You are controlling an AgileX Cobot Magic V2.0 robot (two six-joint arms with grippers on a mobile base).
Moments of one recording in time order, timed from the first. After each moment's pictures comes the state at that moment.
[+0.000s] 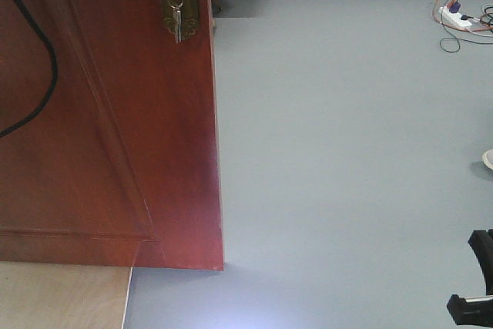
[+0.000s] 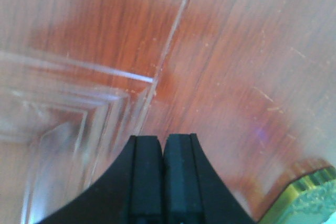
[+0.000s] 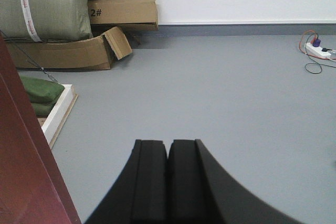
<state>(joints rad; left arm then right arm) -0.14 1.37 -1.45 -0.40 0.28 -0.02 0.05 -0.01 0.03 0.07 0.37 -0.05</state>
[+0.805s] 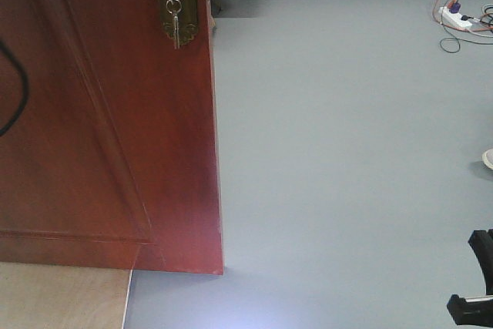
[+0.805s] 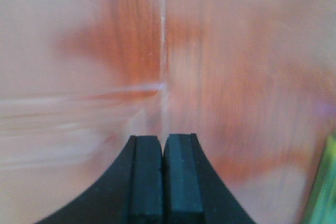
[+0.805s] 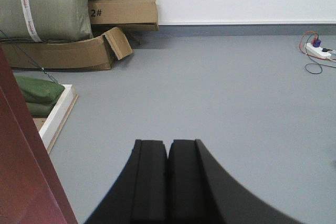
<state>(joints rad) -0.14 1.17 -1.25 -0.13 0.20 0.13 0.05 -0.01 0.03 0.07 0.37 -0.05</state>
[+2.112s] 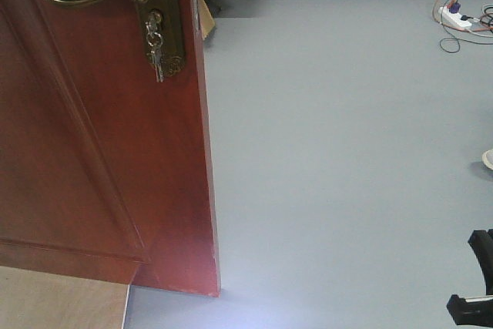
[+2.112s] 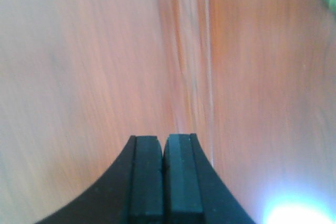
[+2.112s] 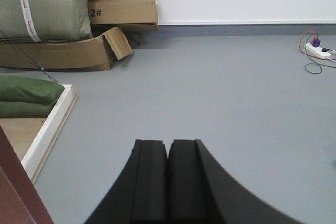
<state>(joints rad) -0.01 -0.01 0.03 -0.11 0.15 0.16 0.05 -0.01 0.03 0.07 0.37 -0.05</state>
